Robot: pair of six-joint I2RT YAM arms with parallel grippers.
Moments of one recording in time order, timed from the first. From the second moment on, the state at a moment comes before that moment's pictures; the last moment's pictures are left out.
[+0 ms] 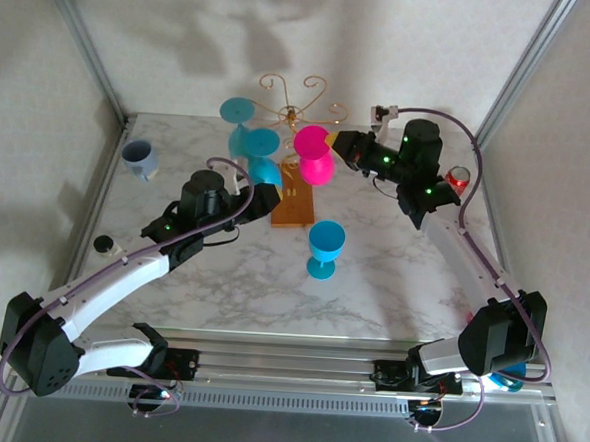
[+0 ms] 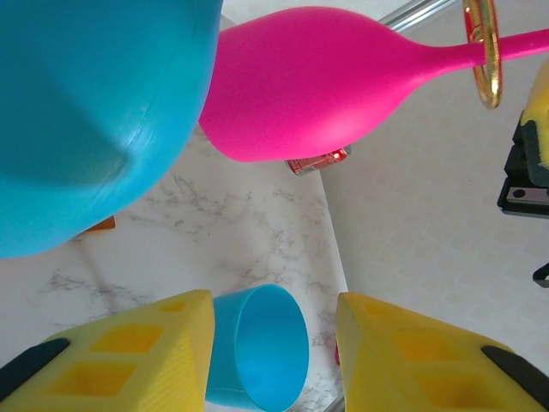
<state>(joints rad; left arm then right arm) -0.56 1.17 0.90 -0.06 0.22 -0.92 0.37 1.42 1.29 0.01 -0.71 0.95</state>
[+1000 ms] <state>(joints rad) -0.56 1.15 0.89 -0.05 0.22 -0.92 0.42 1.47 1.36 0.00 -0.71 0.93</state>
